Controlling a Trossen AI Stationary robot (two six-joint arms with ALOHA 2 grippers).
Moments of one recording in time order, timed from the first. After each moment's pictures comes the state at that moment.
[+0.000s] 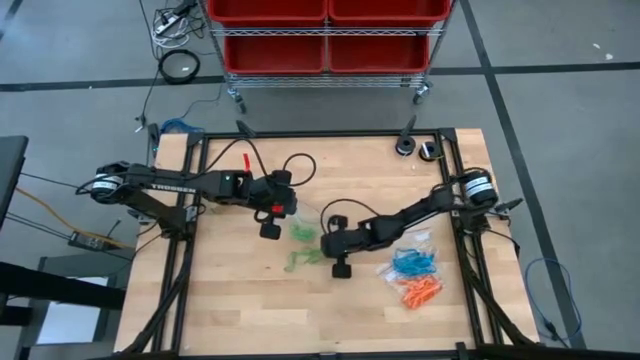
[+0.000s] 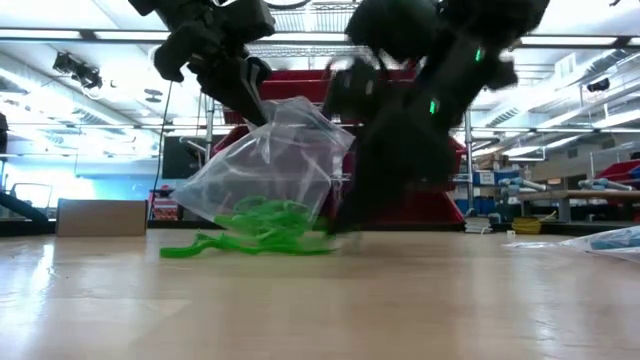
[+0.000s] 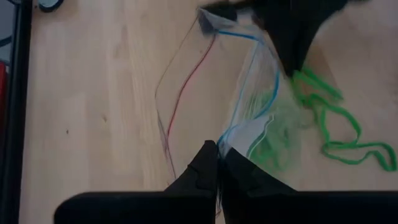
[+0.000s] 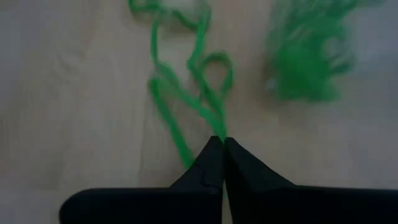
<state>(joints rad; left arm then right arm) 0.03 1.37 1.01 -0.52 -0.09 0.33 0.23 1.92 1.06 -0.01 0.19 0.13</state>
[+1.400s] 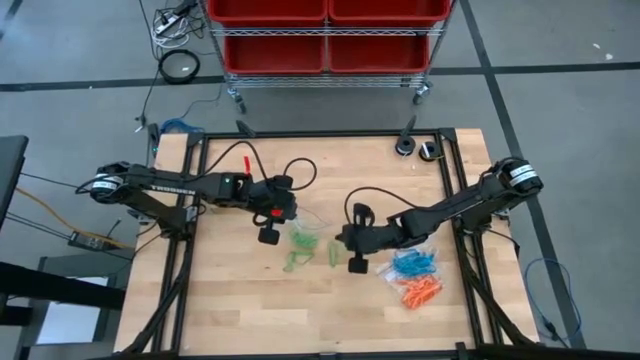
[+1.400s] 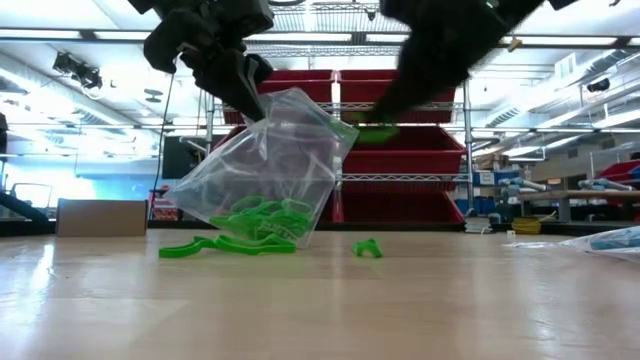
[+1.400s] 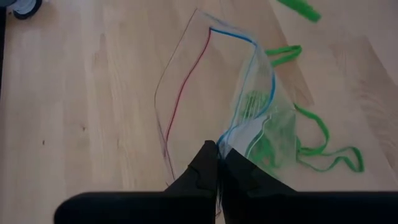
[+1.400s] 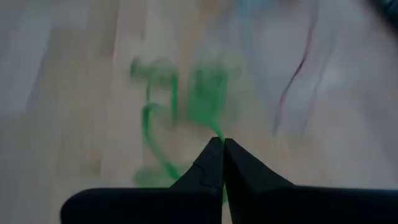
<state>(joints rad) 0.01 1.37 1.01 -0.52 -0.04 0.31 0.31 1.57 0.97 -0.15 0.42 0.19</state>
